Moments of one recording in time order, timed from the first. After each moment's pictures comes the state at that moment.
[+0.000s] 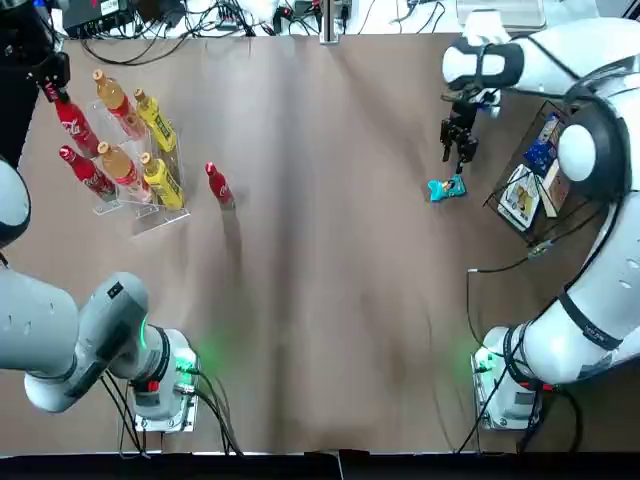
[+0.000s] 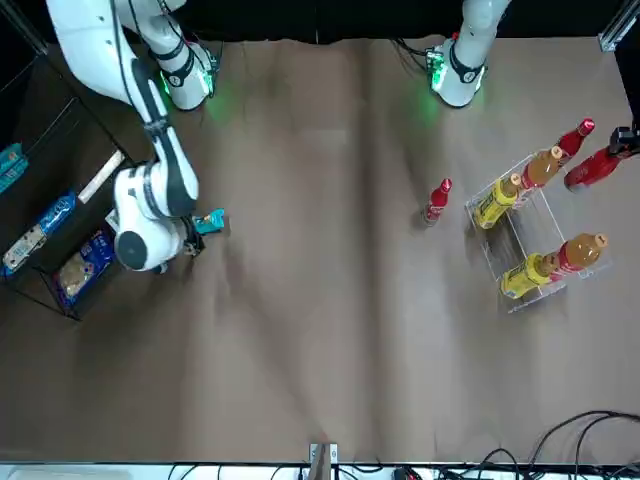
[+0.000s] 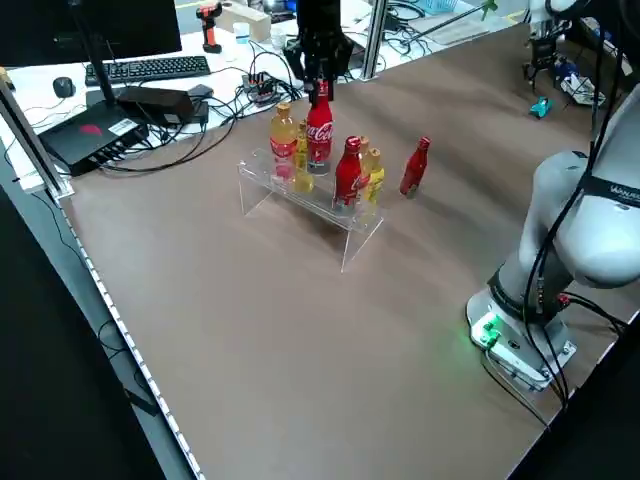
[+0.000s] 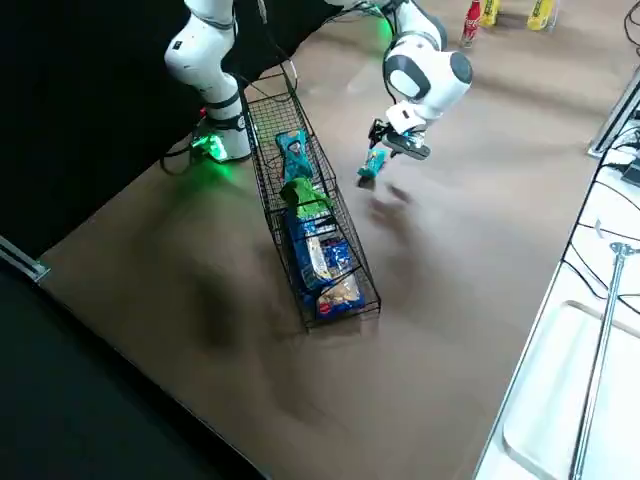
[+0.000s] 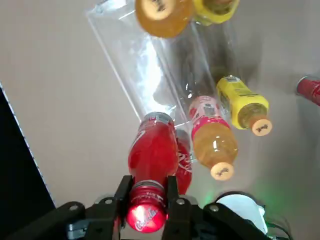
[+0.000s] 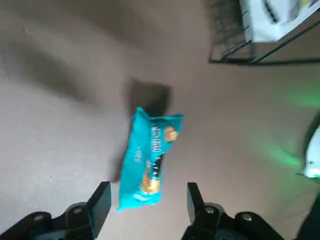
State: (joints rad) left arm 0.81 -0.04 -0.52 -1.79 0.15 1.52 0.36; right arm 0.28 0.46 -0.07 -1.92 0.15 1.88 1.30
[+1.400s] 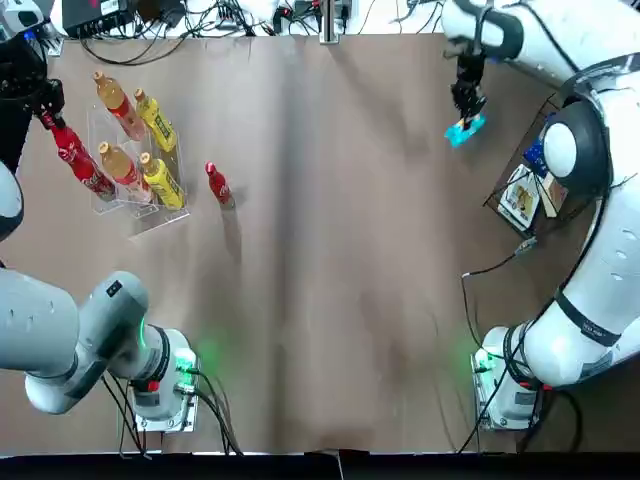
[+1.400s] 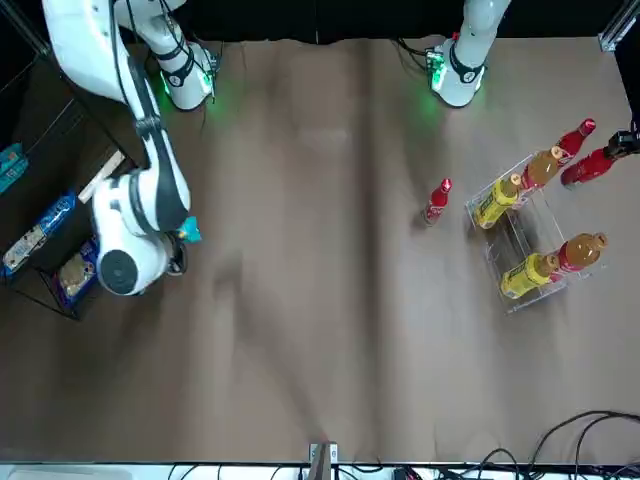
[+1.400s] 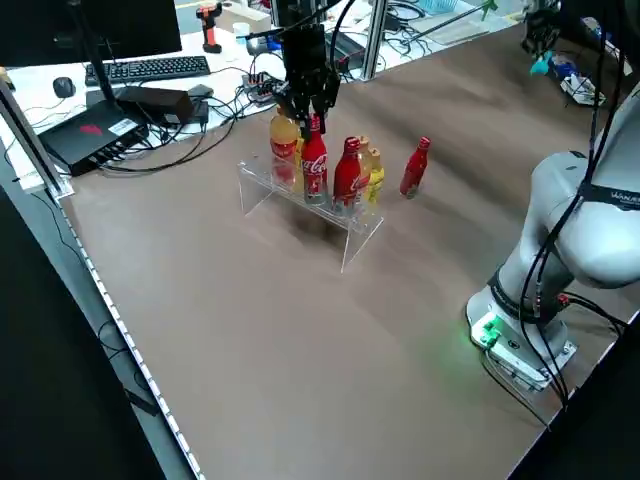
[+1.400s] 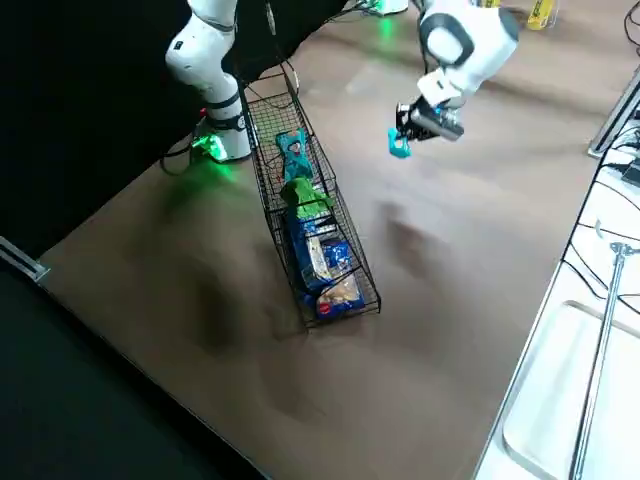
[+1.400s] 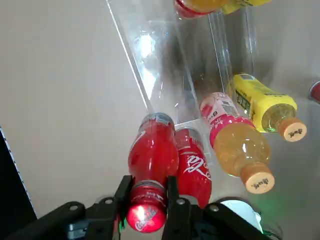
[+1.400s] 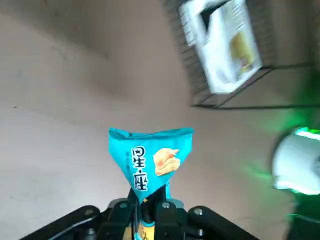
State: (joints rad) left arm 0.85 -0.04 -0.47 -1.90 0.12 1.61 0.37; right arm 0.29 0.50 -0.11 -1.54 -0.01 1.51 1.31
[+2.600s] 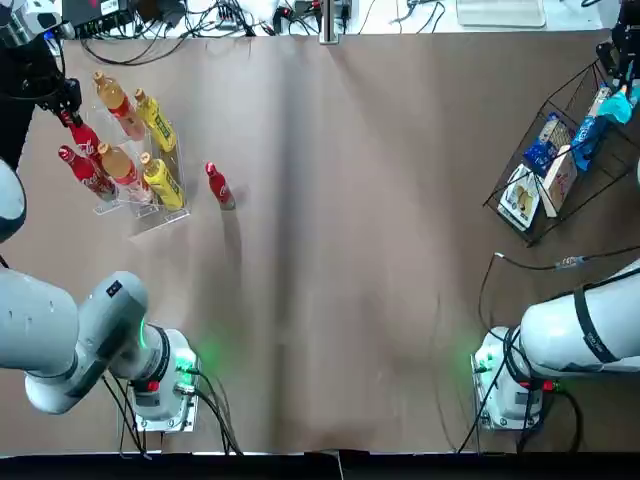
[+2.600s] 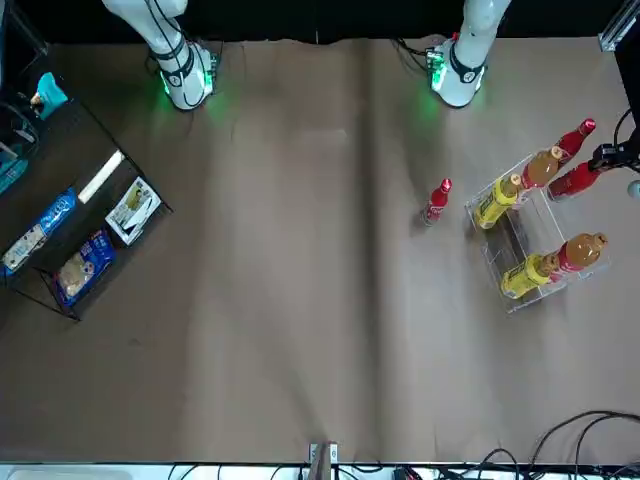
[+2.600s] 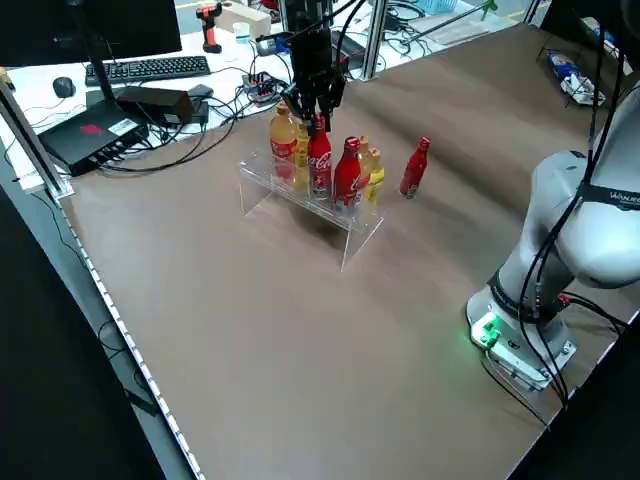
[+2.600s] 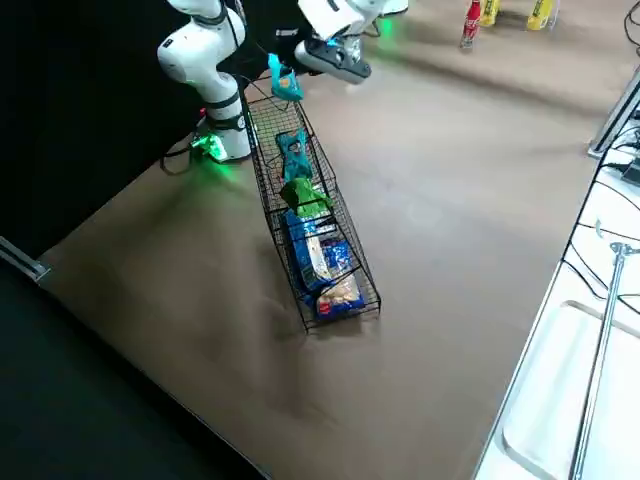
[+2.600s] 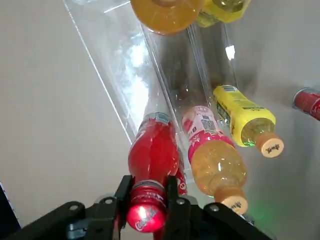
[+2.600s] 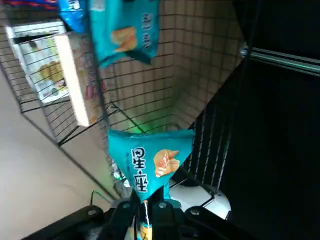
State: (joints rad) left arm 0.85 -0.04 -0.51 -1.93 0.08 1.67 0.35; right arm -0.04 0.12 -0.12 -1.51 -0.24 0.94 0.63
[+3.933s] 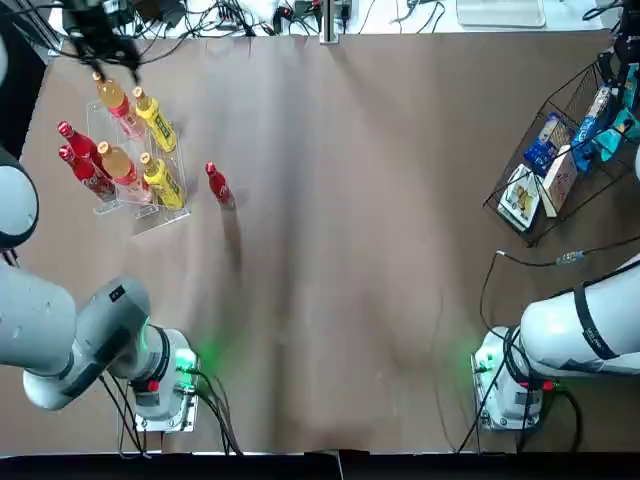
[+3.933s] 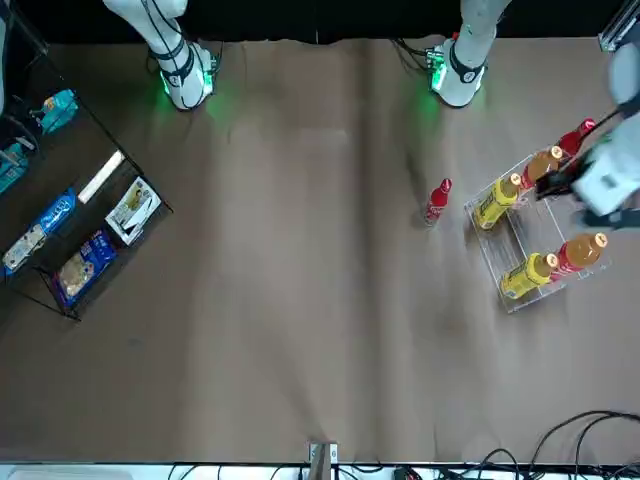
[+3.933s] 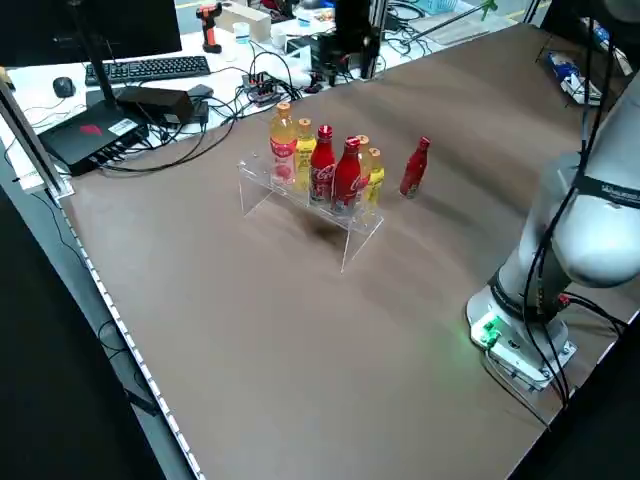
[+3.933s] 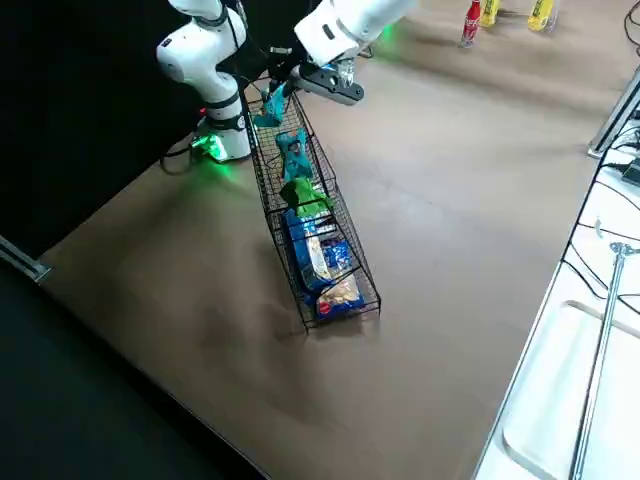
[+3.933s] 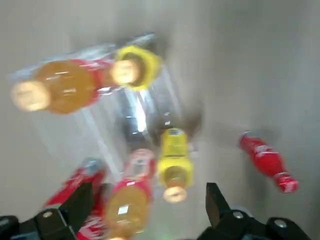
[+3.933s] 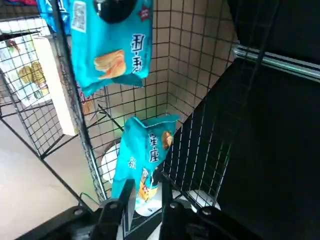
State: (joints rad) left arm 0.74 0.00 -0.69 -1.84 0.08 1.70 0.07; right arm -0.08 0.16 -0.11 -1.52 -0.27 0.94 0.58
